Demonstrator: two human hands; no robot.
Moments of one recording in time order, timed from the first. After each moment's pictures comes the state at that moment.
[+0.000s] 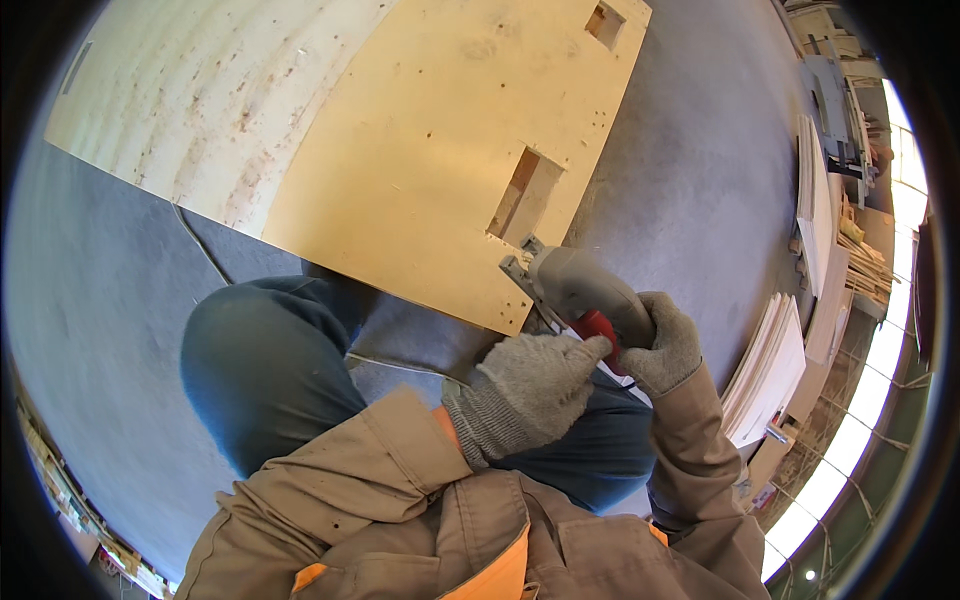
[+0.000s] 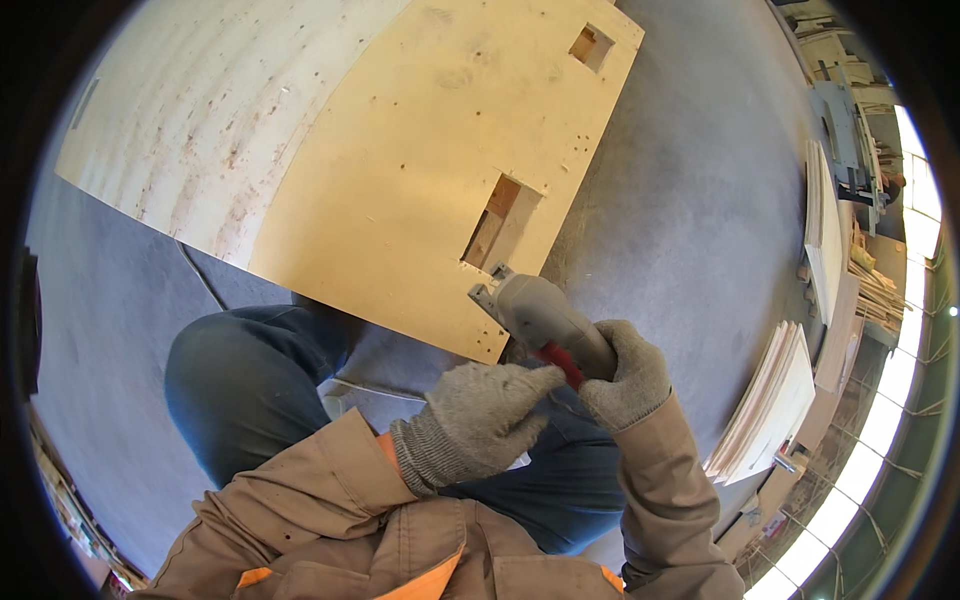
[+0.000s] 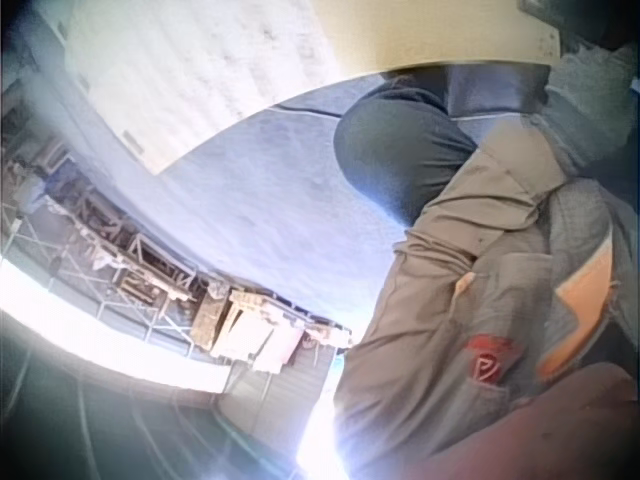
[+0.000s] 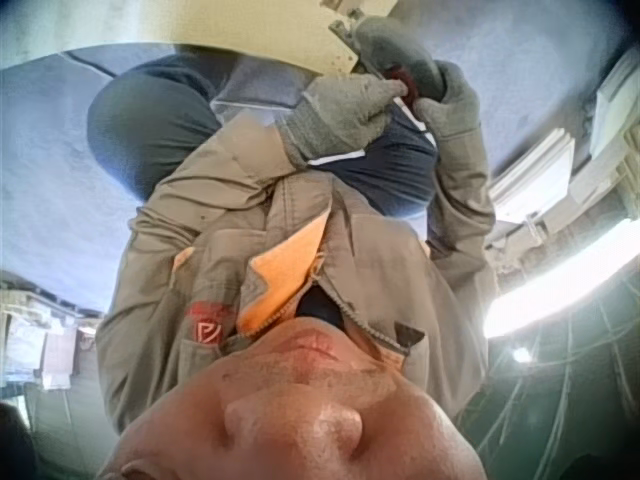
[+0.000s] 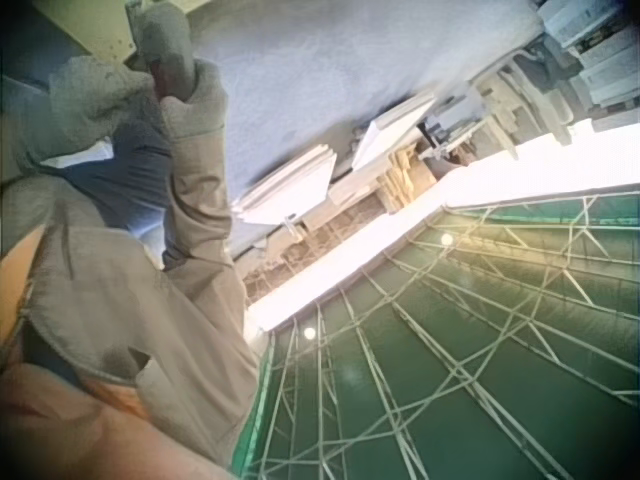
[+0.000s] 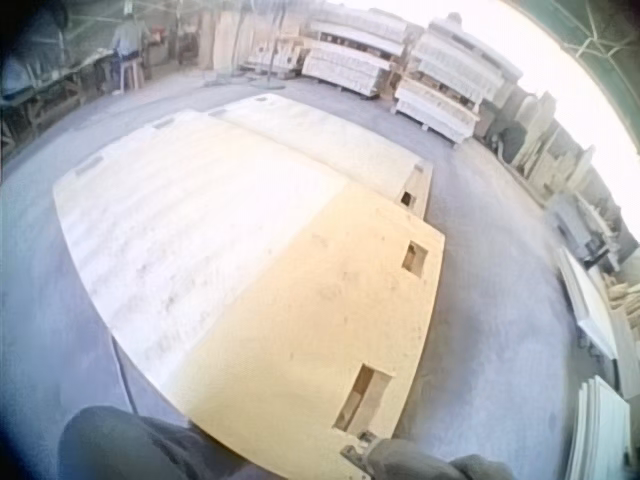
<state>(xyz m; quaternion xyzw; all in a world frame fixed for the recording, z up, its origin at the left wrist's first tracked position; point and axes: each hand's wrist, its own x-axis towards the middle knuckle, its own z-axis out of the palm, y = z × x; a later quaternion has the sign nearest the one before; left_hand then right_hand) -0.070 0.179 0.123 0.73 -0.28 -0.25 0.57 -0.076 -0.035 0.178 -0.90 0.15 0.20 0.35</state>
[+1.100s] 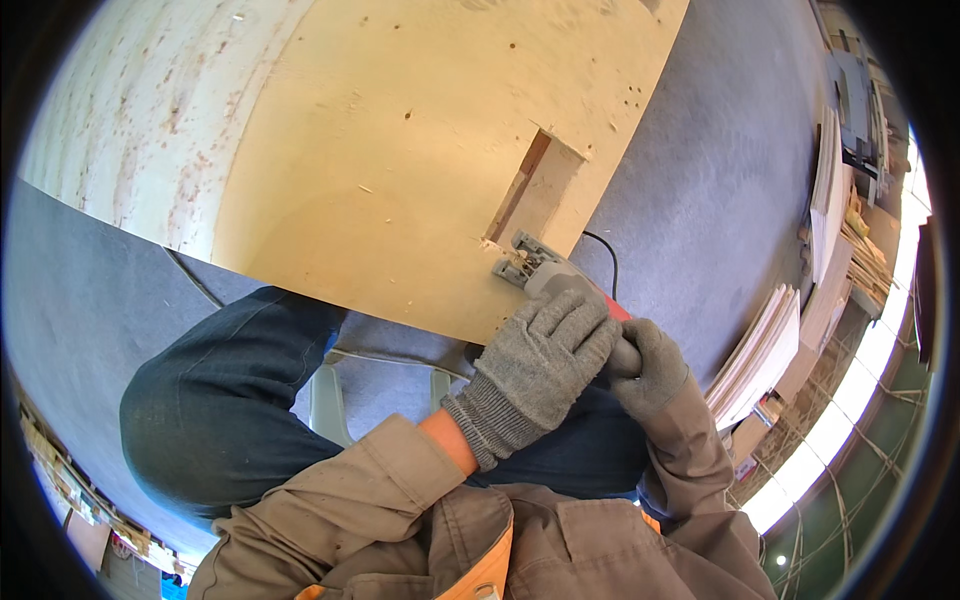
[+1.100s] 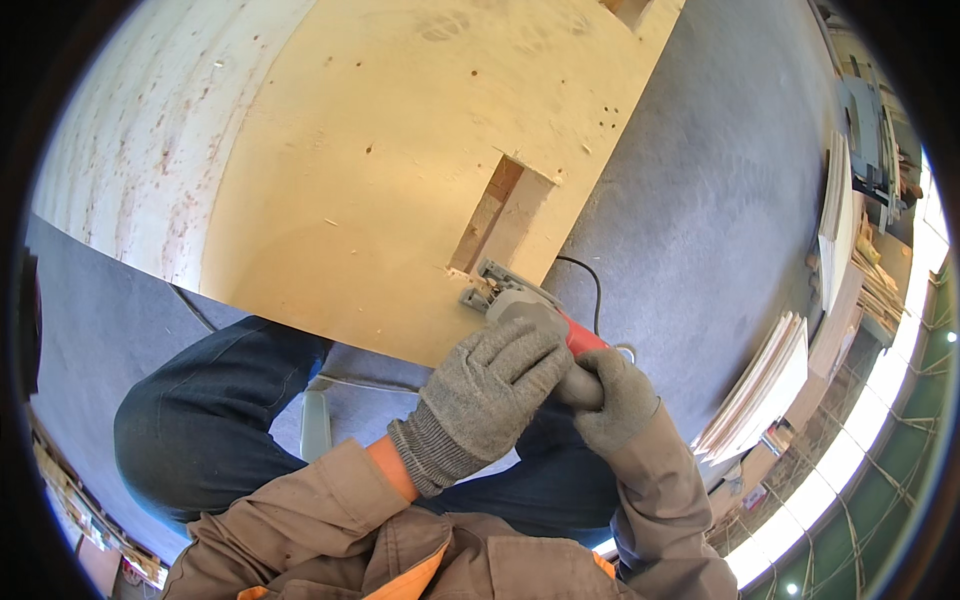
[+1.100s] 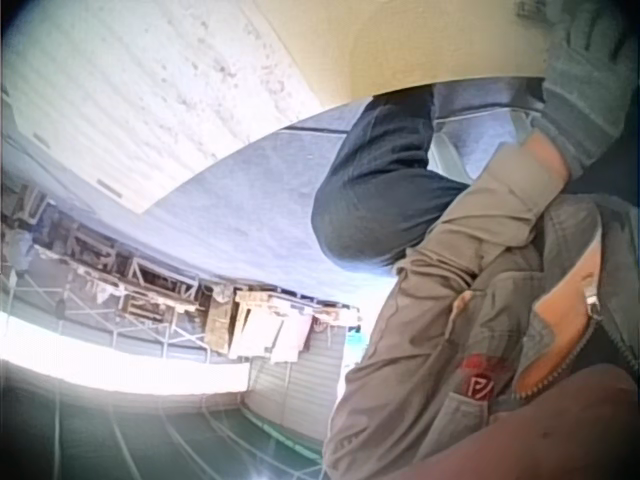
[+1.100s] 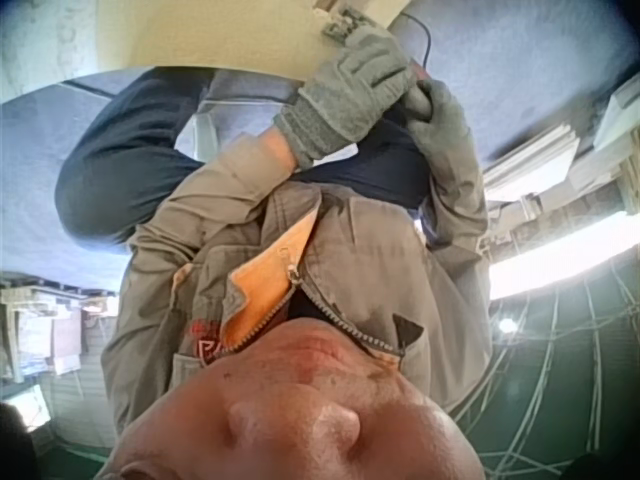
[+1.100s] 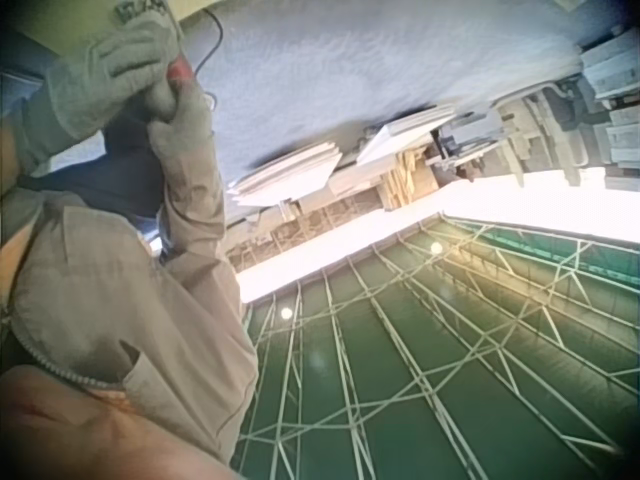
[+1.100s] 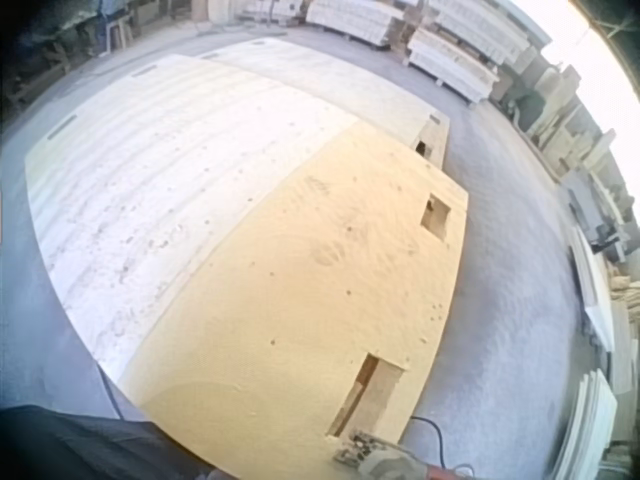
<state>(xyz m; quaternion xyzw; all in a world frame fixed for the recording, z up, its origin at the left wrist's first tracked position) -0.028 0.140 0.039 0.80 -0.27 -0.13 0.53 -0.050 -0.061 0.111 -0.90 0.13 0.34 0.26</state>
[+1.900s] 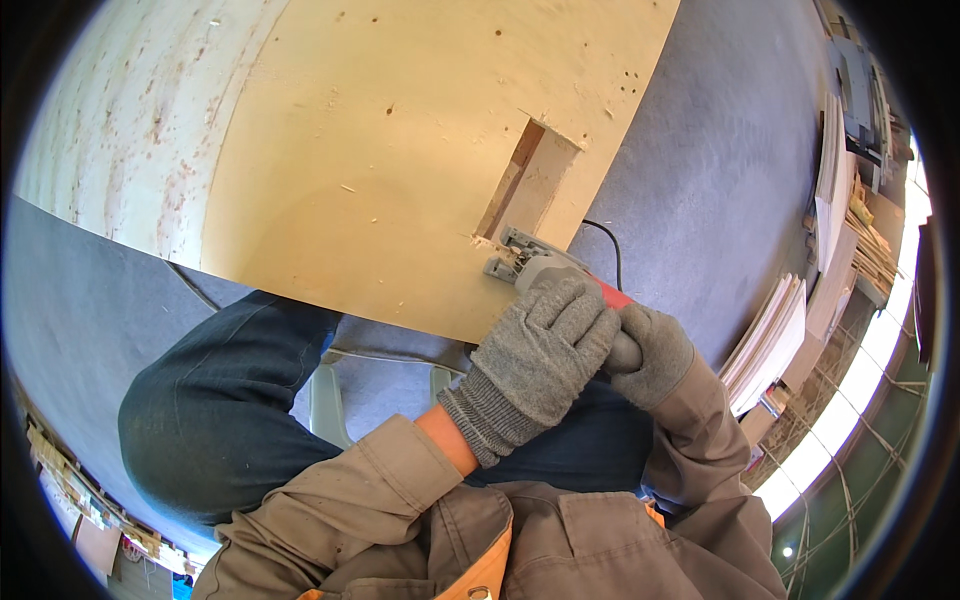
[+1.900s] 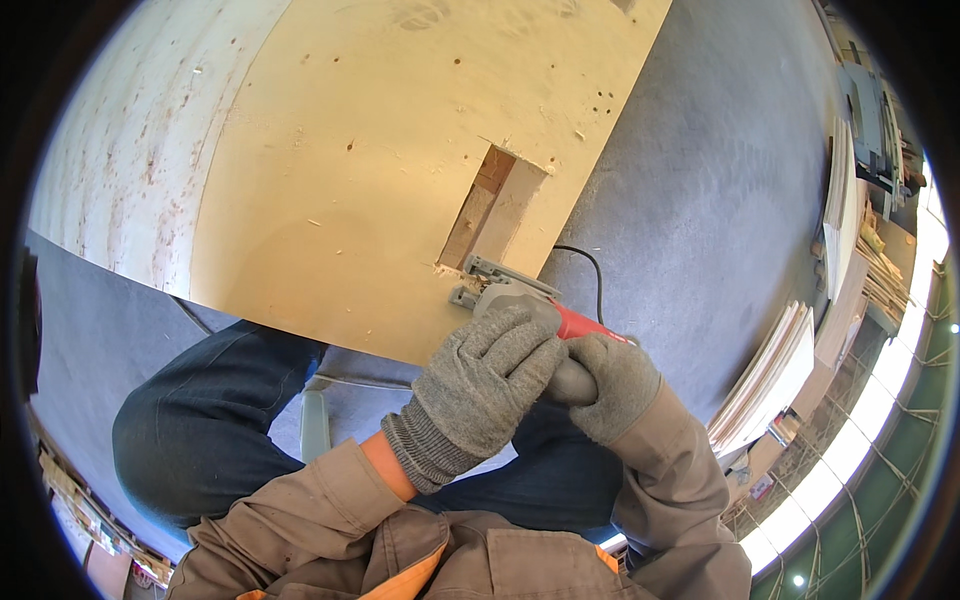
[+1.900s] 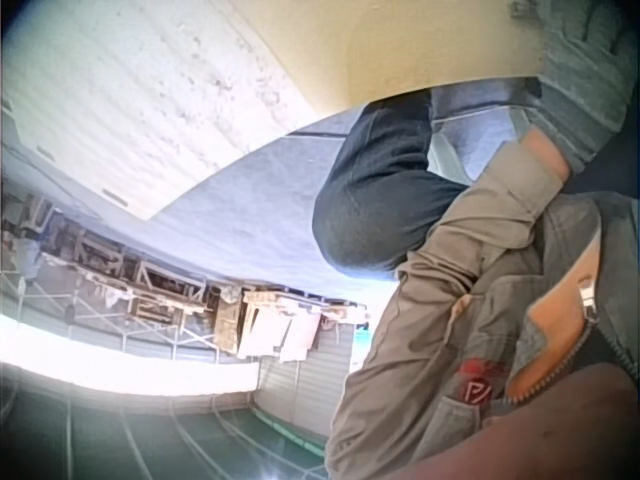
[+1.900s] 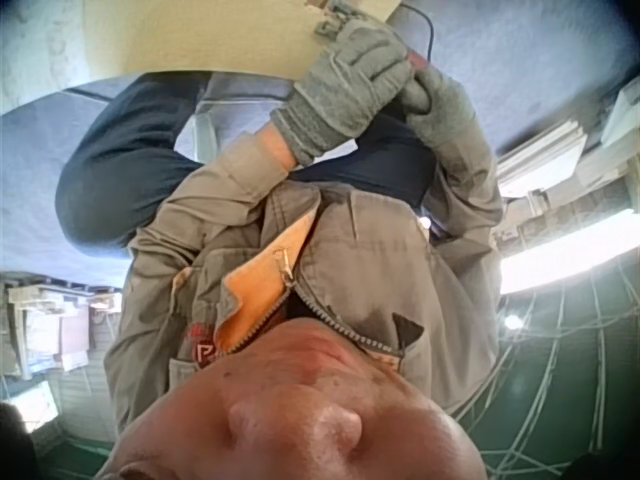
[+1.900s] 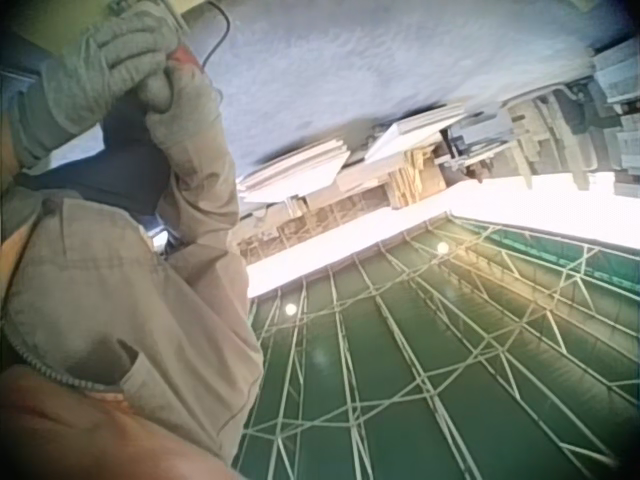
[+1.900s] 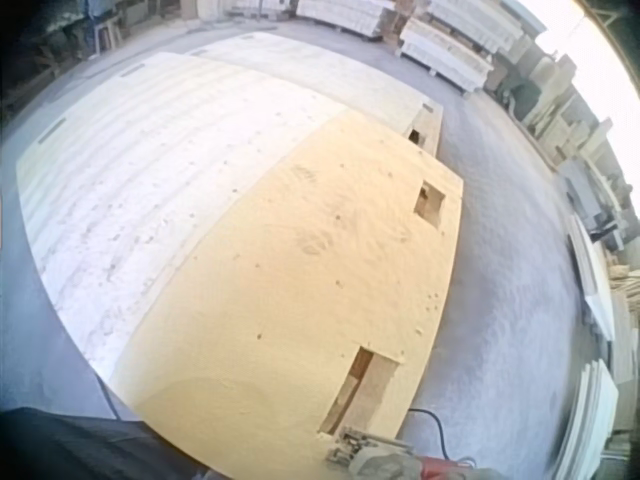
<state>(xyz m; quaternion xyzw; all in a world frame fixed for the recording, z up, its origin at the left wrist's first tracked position) -0.022 0.129 0.031 0.81 -0.28 -0.11 0.51 -0.015 -0.073 0.103 -0.85 0.00 0.44 0.28</state>
